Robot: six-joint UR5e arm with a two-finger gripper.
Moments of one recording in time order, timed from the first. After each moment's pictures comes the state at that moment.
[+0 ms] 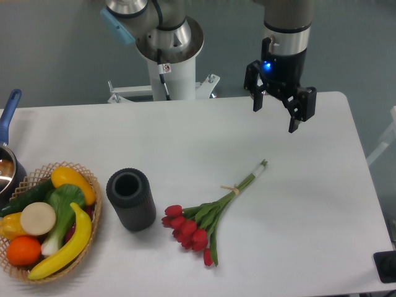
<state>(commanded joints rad) 2.71 -1.64 -1.59 -1.22 1.41 1.52</state>
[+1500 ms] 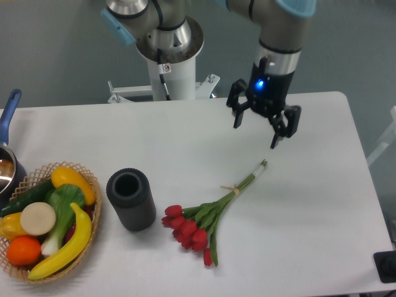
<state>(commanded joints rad) 2.69 -1.68 -1.72 -1.15 1.24 1.28</state>
